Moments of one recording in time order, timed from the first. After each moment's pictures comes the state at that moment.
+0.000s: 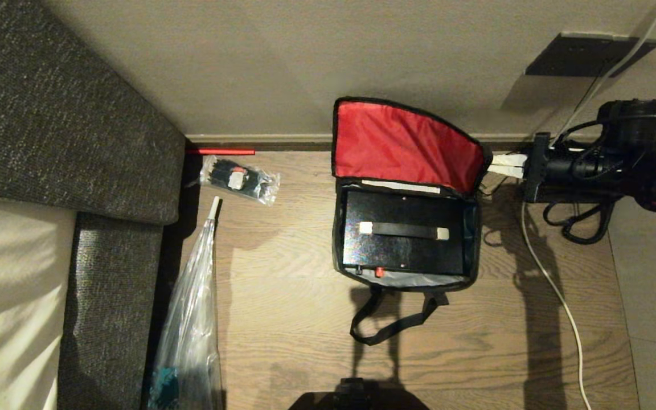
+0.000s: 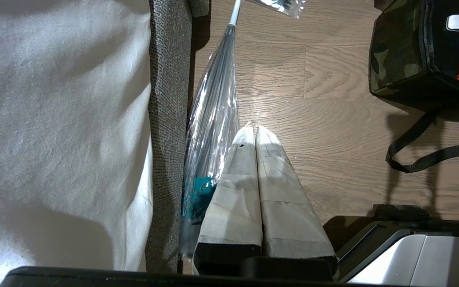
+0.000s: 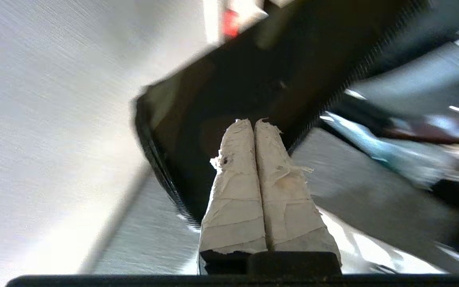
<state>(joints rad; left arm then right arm) 0.00 0.00 0.00 0.00 0.00 0.00 -0.08 1.94 -1.33 -0.37 0.92 1.46</state>
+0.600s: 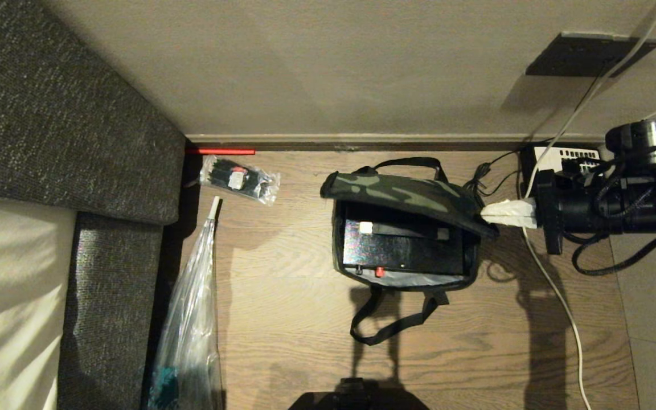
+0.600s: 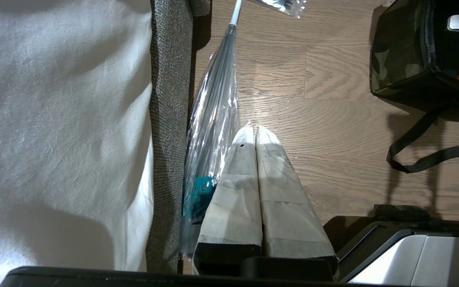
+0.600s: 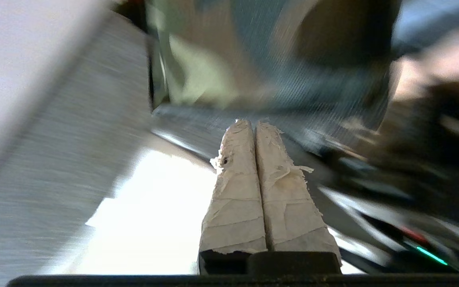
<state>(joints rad) 0.00 0.00 0.00 0.00 0.00 0.00 0.01 1.69 -1.07 -0.04 0.79 1.00</state>
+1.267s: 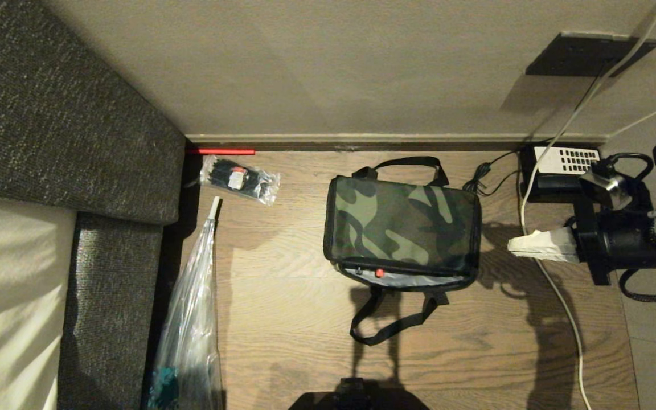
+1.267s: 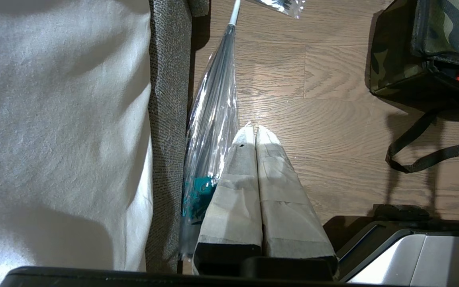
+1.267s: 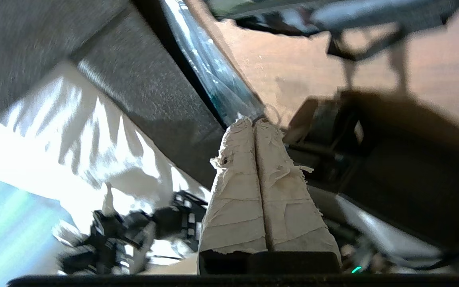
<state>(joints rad) 0.00 0.00 0.00 0.00 0.00 0.00 0.03 1.47 -0.94 0.11 0.74 0.55</state>
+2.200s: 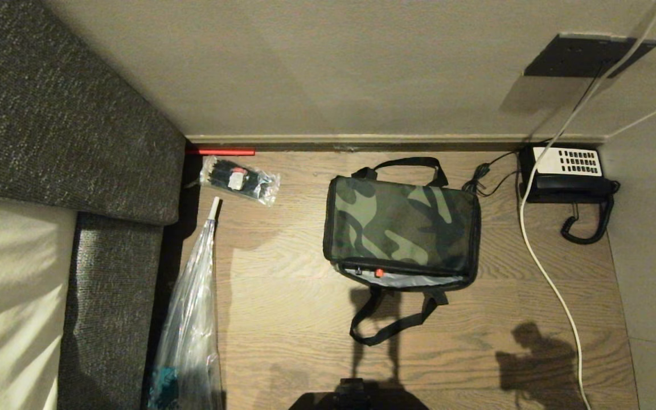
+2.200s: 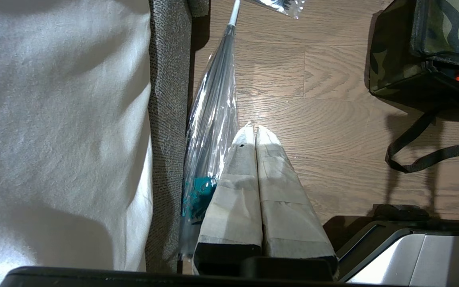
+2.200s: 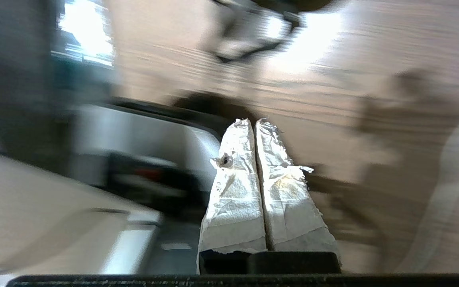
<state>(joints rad) 0.00 0.00 0.00 0.00 0.00 0.00 0.01 0.39 -0.43 0.45 0.38 0.02</state>
